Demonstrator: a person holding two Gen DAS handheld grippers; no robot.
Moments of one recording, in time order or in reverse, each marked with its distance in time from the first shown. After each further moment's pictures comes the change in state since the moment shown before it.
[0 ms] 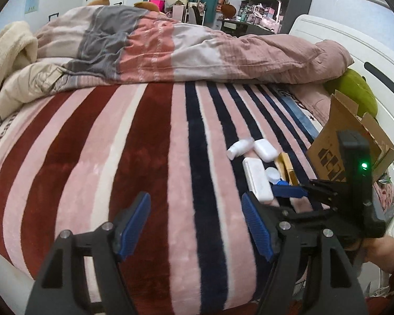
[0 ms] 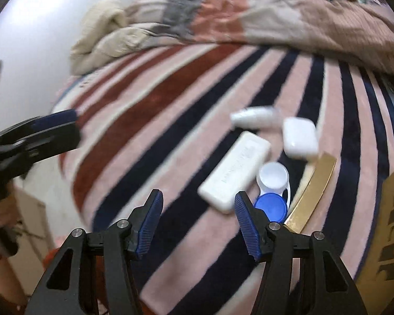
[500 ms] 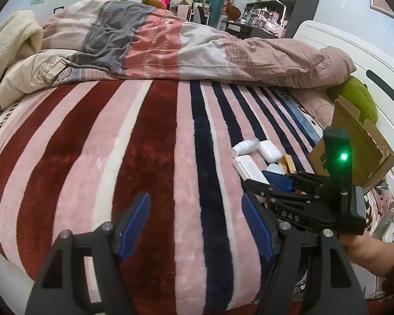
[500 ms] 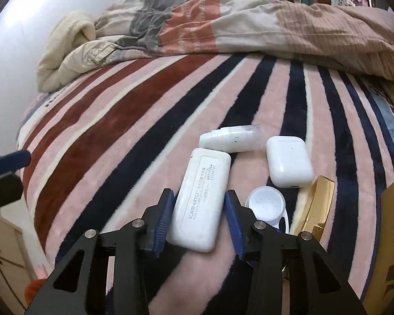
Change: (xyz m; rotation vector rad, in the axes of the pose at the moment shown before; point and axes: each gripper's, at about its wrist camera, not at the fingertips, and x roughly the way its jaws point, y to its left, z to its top) left arm 0.002 0.009 -0.001 -0.032 -0.001 -0.009; right arm 0.025 -0.006 0.020 0.024 -0.095 -0.107
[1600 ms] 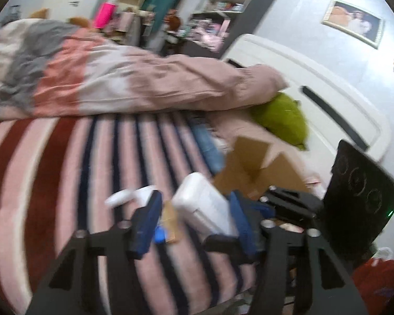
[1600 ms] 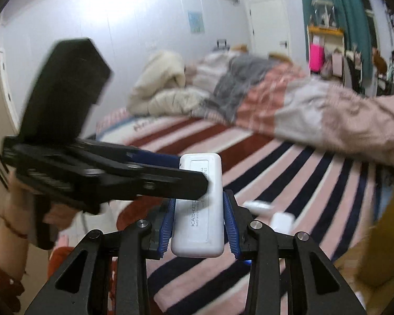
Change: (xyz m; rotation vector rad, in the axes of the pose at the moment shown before) left arm -0.027 -0.132 0.091 0.048 -0.037 -0.427; right arm -0.187 -0.005 0.016 -0.274 -0.291 0.291
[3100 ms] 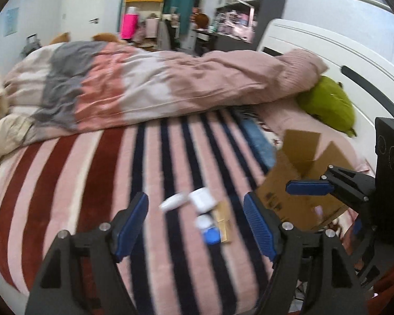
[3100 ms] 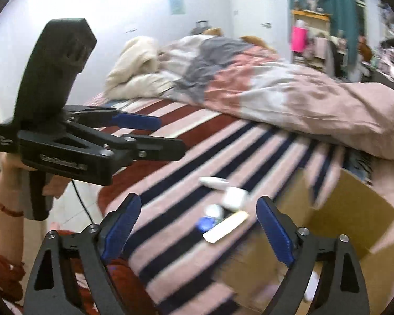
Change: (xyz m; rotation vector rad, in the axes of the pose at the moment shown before) left arm -0.011 0.017 -0.005 0.068 0.019 0.379; right arm -0.005 -0.017 0.003 0.010 0.204 -0.065
